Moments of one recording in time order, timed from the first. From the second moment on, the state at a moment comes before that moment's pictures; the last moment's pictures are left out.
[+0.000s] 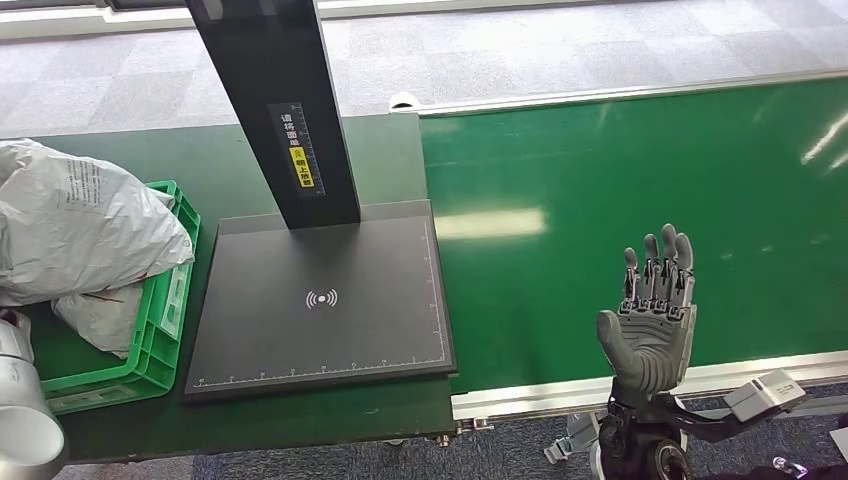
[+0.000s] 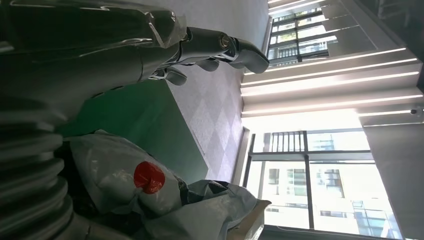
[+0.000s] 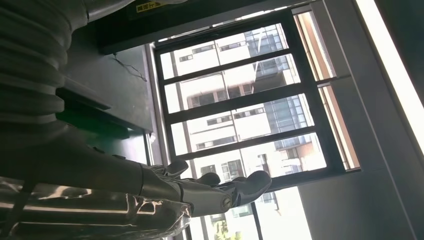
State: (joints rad) left arm -0.82 0.32 0.68 -0.71 -0.14 0.50 -0.47; right arm 0.00 0.15 -0.04 -1.61 -0.25 0.24 -0.49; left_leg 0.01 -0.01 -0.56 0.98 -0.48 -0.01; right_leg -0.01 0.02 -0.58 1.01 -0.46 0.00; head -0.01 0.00
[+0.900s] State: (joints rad) left arm -0.79 0.38 0.67 -0.74 0.18 0.46 -0.57; right arm 0.00 0.15 -0.04 -1.61 -0.24 0.21 -0.49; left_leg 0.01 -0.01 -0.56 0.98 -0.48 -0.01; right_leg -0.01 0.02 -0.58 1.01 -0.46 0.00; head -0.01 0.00
